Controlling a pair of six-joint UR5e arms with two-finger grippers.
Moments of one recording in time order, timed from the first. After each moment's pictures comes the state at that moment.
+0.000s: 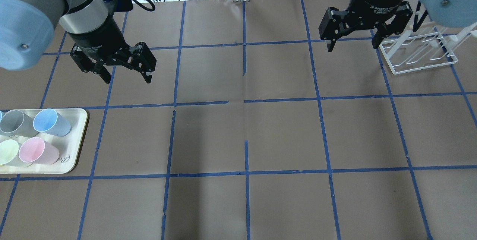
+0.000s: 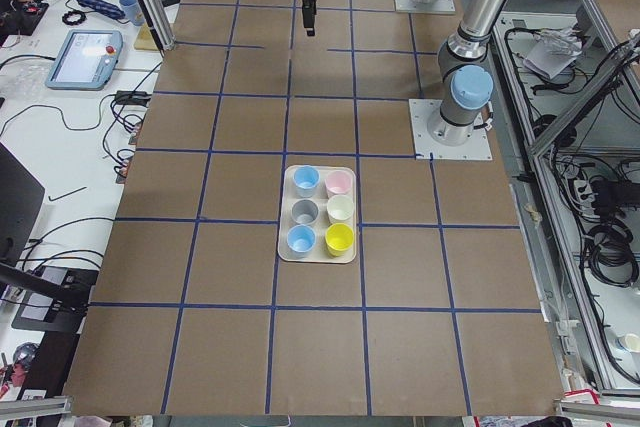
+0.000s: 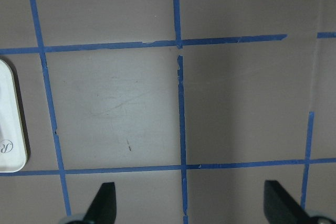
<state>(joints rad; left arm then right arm) -1.57 -1.57 -1.60 -1.62 1.58 0.04 1.60 -1.54 1.50 -1.54 -1.60 0.02</state>
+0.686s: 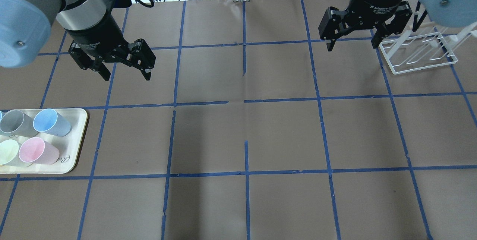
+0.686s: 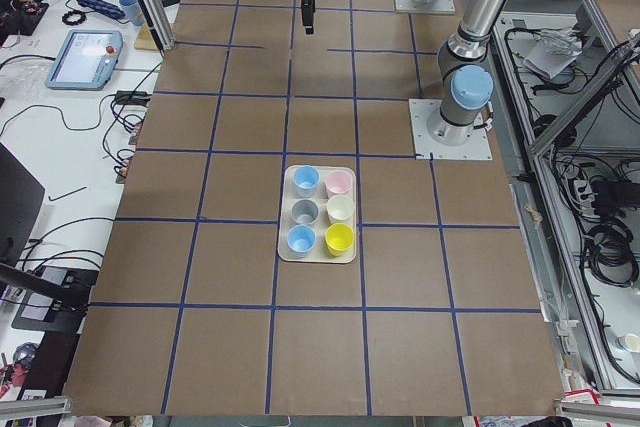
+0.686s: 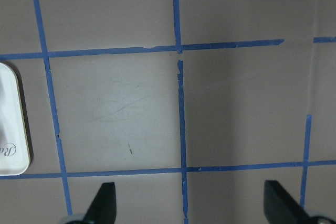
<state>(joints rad) -1.57 -1.57 -1.59 -1.63 1.58 0.04 1.60 -1.54 1.50 -1.55 -1.60 0.02</state>
